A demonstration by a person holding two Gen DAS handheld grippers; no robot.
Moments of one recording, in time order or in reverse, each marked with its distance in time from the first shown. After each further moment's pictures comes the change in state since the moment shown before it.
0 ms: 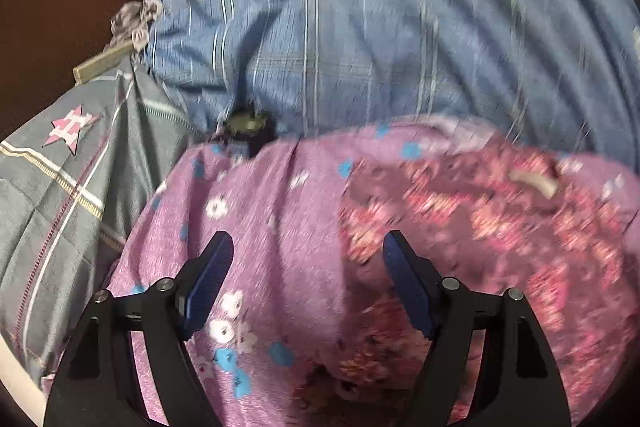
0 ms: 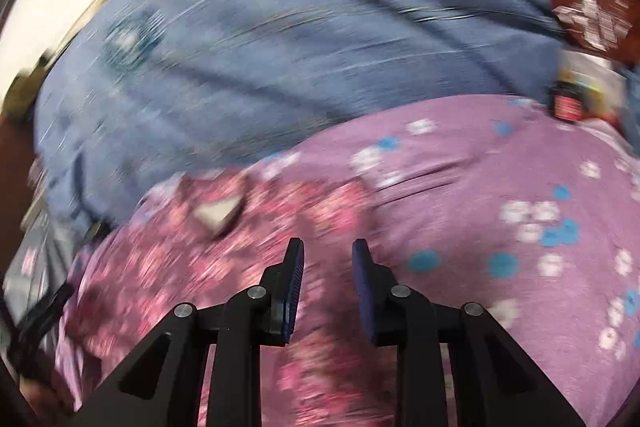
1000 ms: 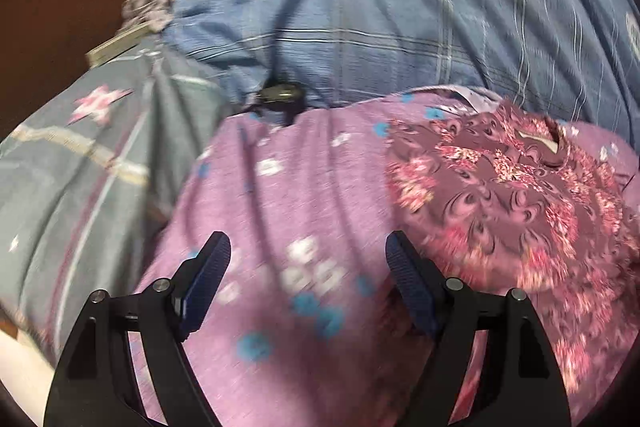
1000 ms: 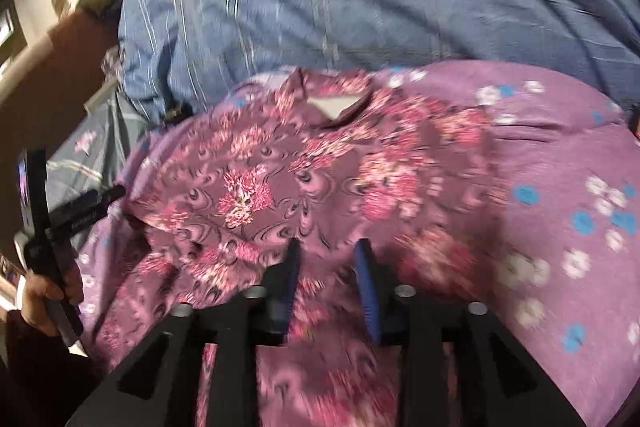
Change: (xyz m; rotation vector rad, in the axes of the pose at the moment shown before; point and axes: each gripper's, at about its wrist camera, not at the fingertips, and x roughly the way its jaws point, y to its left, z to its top) left arm -0.036 0.061 -0.030 0.005 0.027 -0.033; right arm -0.031 0.040 -0.036 -0.216 0.211 0.193
